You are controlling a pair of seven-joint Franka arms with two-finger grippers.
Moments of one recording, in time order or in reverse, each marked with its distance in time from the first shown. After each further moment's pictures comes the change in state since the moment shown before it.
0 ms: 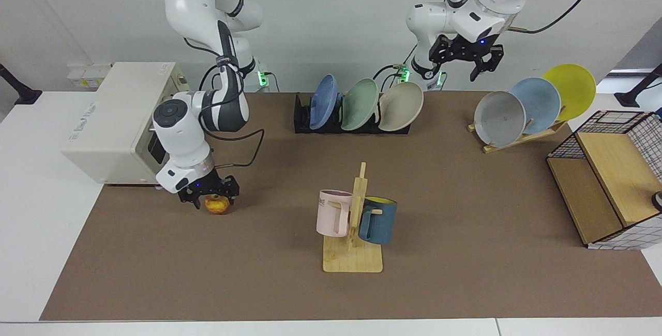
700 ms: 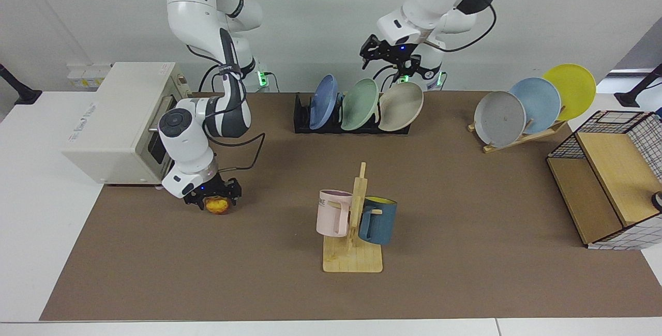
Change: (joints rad) left arm 0.001 -0.174 -0.223 -0.405 -0.342 0.303 -0.045; right arm 0.001 0.020 -0.002 -0.021 0.001 0.001 -0.027
